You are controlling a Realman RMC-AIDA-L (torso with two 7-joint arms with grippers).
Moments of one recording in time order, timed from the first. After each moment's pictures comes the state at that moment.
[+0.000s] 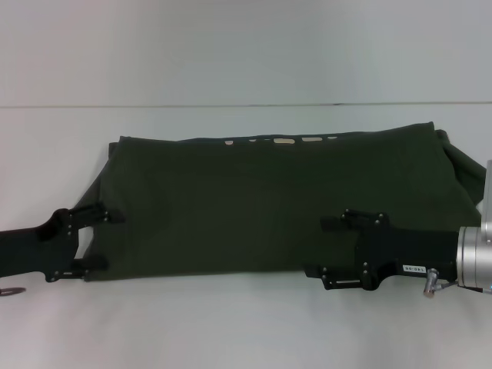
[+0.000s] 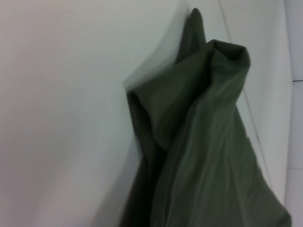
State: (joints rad) left arm -0.54 -2.00 0.26 0.55 2.41 1.45 -2.65; right arm 0.57 2.09 -0.83 -0.50 -1.95 -1.36 1.14
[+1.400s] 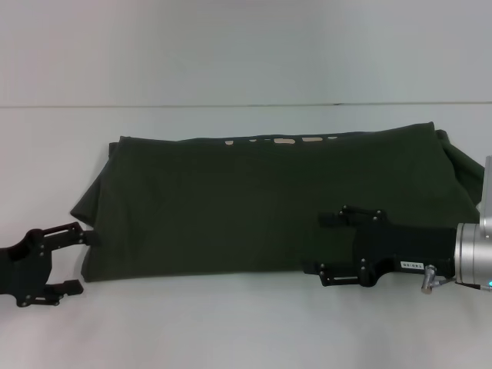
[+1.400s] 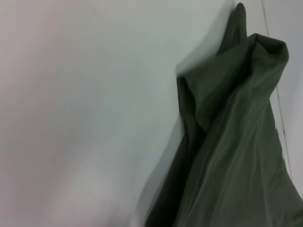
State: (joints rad) left arm -0.52 -1.98 0.21 0.63 2.53 1.56 -2.74; right arm 0.58 2.10 -0.83 -0.50 -1.95 -1.36 1.14
